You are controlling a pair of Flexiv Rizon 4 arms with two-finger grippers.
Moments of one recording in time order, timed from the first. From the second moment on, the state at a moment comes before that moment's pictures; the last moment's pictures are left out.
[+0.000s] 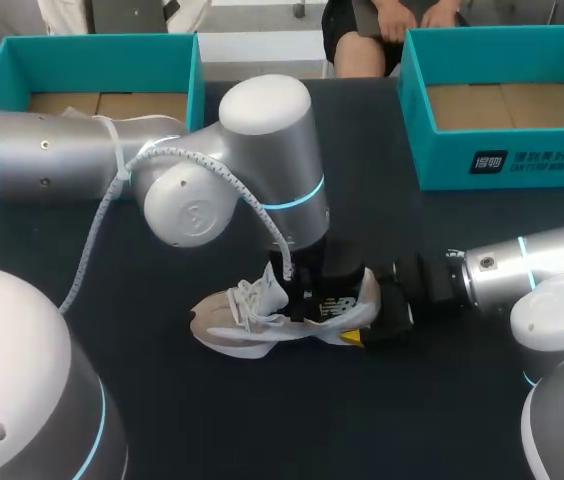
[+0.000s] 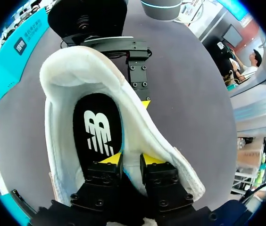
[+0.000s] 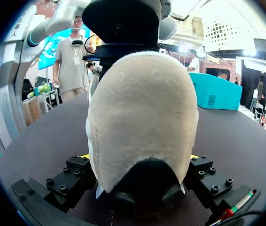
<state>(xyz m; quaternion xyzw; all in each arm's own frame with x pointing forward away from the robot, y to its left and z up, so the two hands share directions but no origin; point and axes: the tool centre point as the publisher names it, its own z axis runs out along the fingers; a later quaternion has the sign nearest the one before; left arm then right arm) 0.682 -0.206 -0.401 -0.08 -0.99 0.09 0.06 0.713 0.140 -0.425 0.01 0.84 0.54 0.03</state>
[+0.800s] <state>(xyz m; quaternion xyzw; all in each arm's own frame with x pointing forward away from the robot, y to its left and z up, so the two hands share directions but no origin) 0.693 -0.206 -0.407 -0.02 -0.99 0.11 0.01 0.713 0.140 -0.425 0.01 0.84 0.54 0.03</state>
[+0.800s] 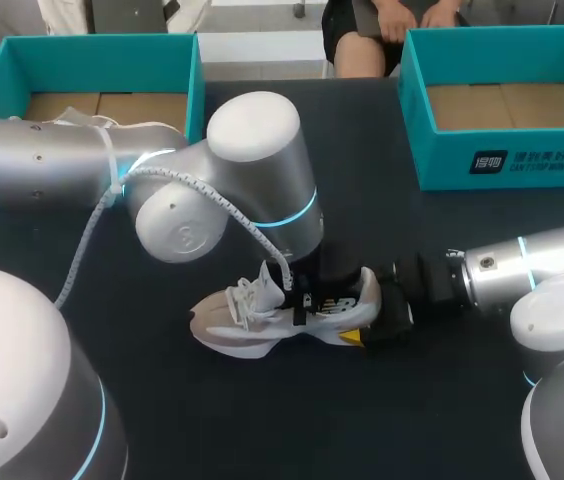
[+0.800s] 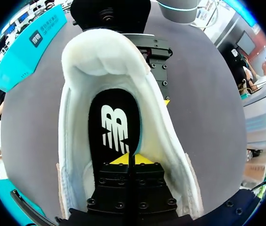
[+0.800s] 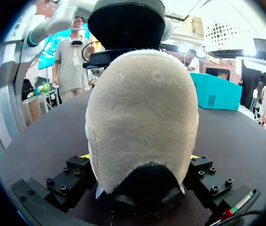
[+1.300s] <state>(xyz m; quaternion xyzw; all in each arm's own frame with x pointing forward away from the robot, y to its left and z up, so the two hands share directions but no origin) 0.701 -0.192 -0.361 0.00 -0.99 0.16 0.03 0.713 0.140 -0.425 0.01 0.84 0.54 0.03</state>
